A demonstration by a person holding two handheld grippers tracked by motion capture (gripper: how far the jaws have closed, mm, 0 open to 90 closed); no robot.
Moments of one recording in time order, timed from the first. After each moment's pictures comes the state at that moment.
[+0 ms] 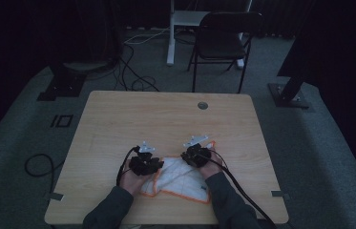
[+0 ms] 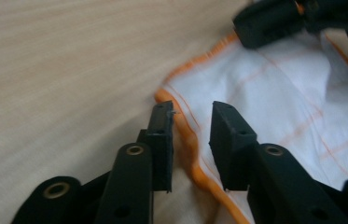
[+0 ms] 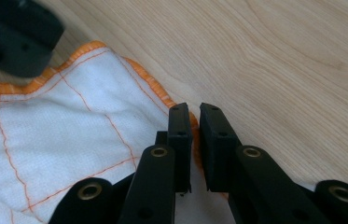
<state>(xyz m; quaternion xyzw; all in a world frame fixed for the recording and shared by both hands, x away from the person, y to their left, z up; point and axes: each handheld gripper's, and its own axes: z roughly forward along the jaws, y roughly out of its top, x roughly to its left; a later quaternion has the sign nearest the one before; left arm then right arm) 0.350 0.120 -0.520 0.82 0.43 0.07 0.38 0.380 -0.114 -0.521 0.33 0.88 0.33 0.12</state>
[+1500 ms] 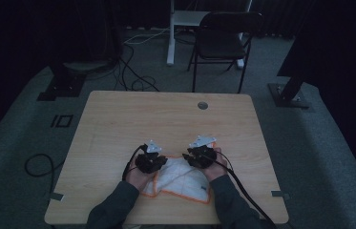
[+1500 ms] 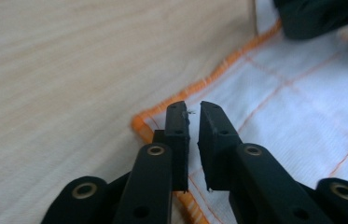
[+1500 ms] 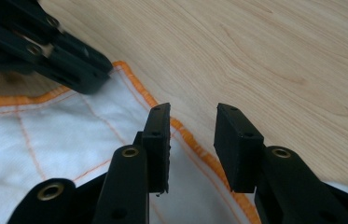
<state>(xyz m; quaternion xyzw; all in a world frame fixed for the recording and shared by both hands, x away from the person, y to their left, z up) 0.358 0.100 -0.535 0.85 0.38 0.10 0.36 0.364 -0.129 -0.505 0.33 0.85 0.37 0.15</state>
